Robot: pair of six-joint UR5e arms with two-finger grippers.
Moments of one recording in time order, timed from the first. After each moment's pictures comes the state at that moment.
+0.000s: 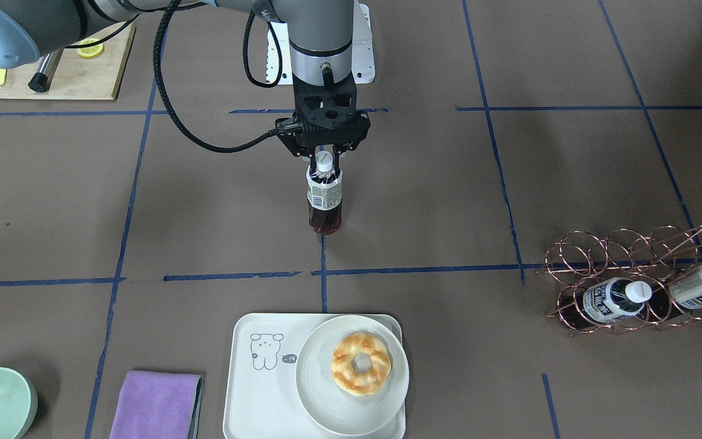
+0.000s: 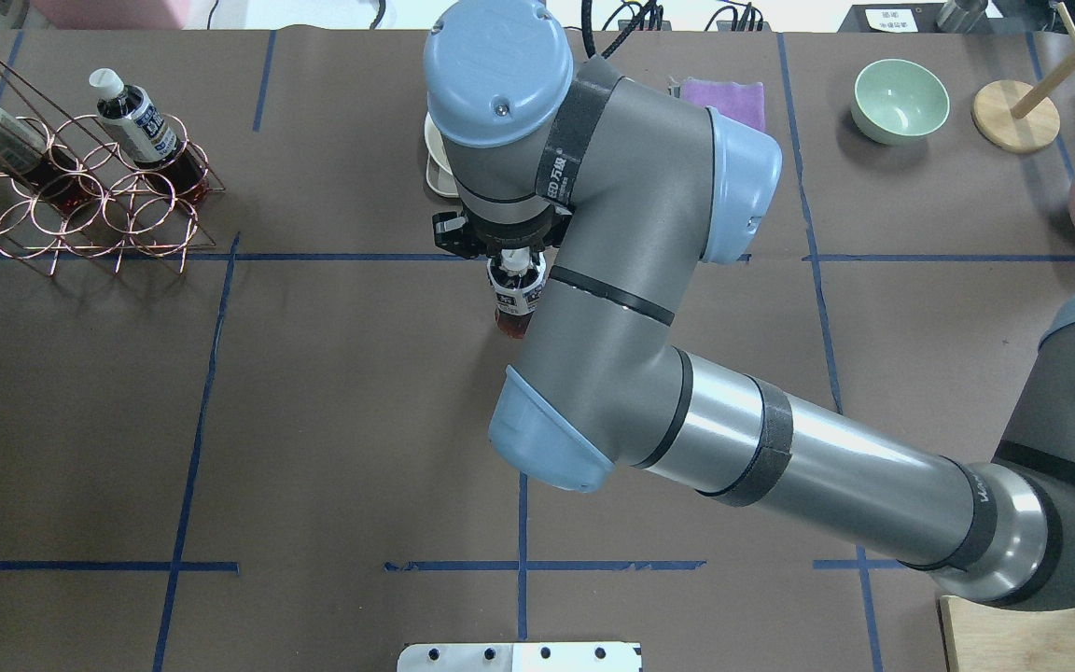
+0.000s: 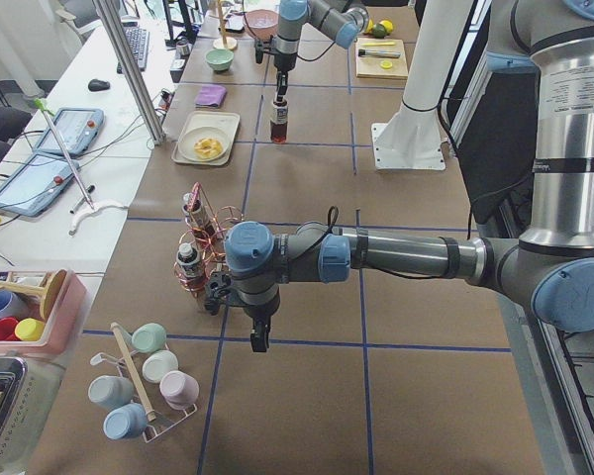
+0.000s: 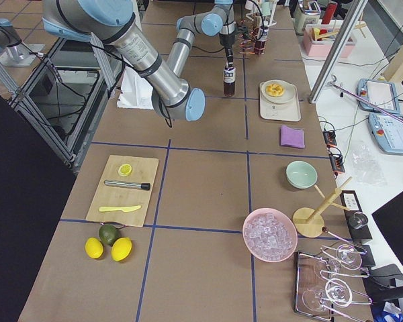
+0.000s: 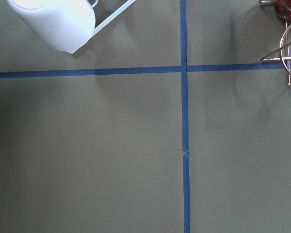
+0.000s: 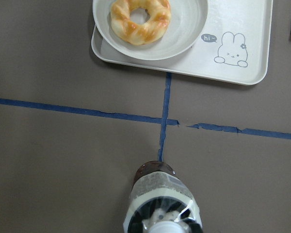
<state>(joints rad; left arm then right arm) -1.59 -1.51 -1.71 -1.46 -2.31 0.06 0.58 -0.58 1.66 -1.89 1.79 1.03</state>
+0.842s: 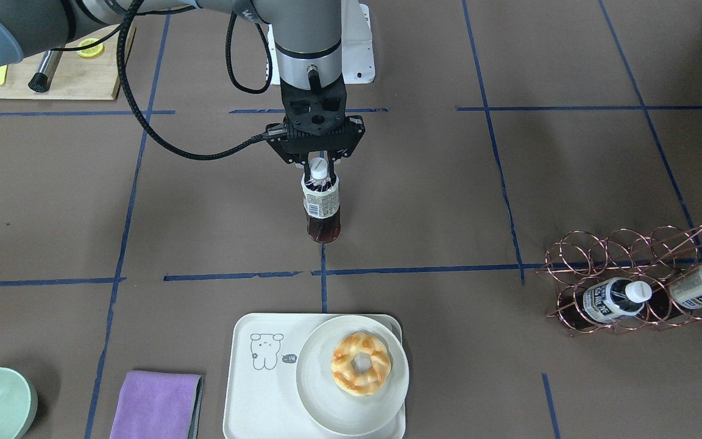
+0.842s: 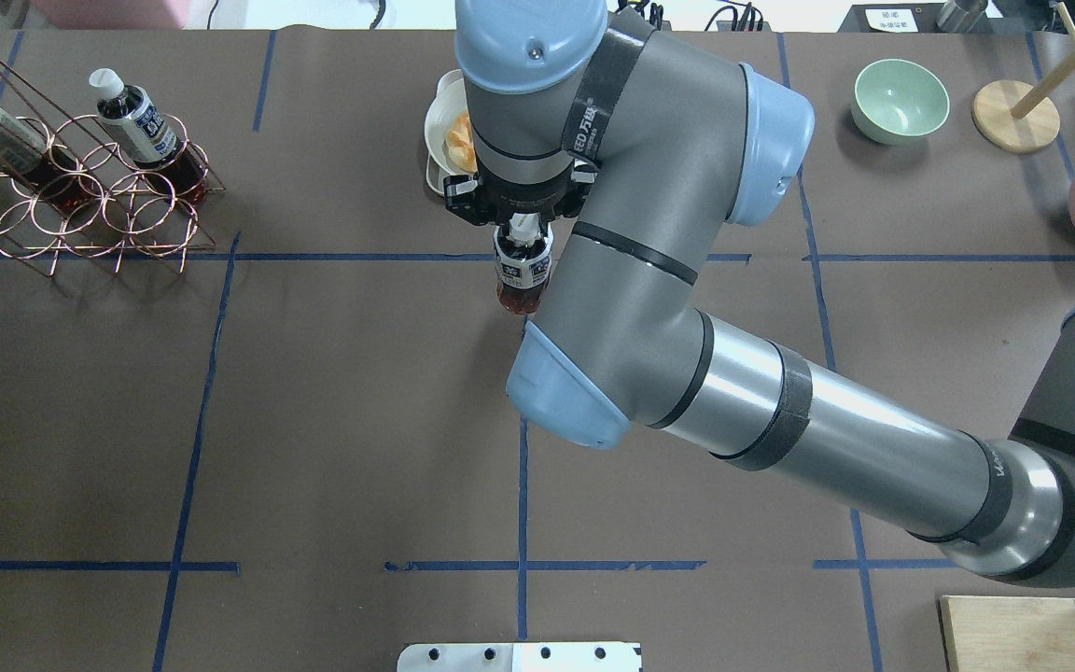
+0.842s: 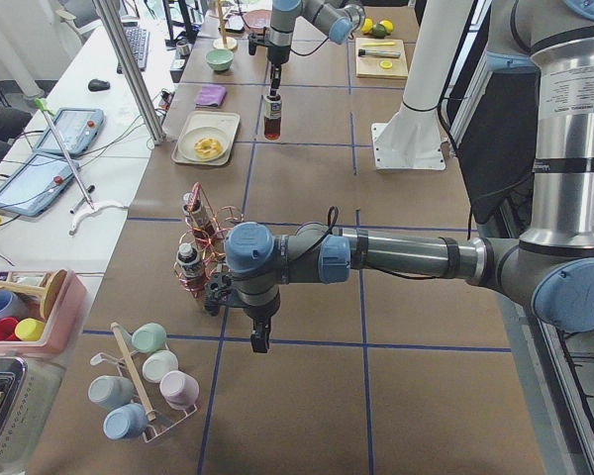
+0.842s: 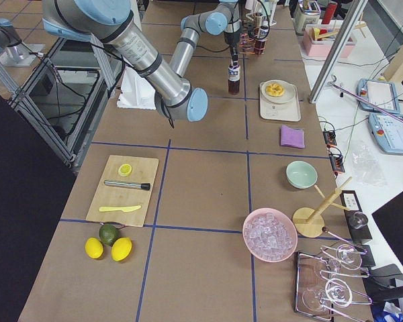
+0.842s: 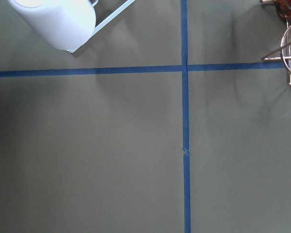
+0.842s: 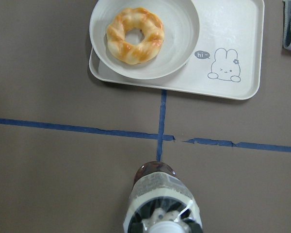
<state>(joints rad) -1.59 -1.51 -1.71 -1.46 -2.31 0.06 0.63 -0.58 1.66 -1.87 1.83 1.03</state>
